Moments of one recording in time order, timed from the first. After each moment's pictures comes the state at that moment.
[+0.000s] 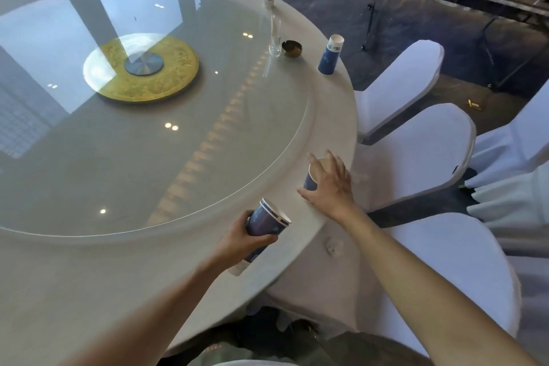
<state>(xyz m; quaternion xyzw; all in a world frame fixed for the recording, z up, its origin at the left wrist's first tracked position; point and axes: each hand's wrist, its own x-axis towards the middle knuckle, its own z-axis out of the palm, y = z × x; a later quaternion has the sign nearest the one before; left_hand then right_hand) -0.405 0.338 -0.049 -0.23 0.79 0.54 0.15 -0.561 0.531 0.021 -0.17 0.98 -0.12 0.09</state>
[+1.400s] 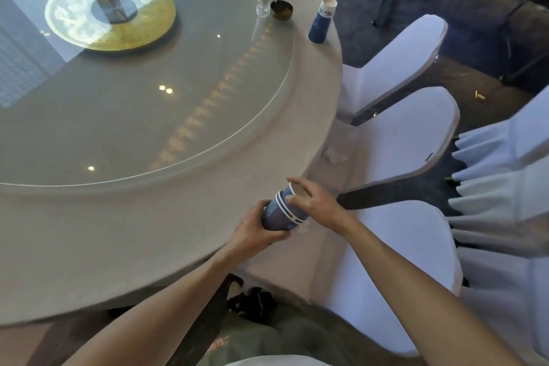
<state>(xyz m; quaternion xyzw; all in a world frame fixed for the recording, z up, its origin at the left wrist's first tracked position) -0.426 0.506 -0.063 -0.20 0.79 0.57 0.13 -0.552 0.660 -0.004 -0.14 0.84 -0.38 0.36</state>
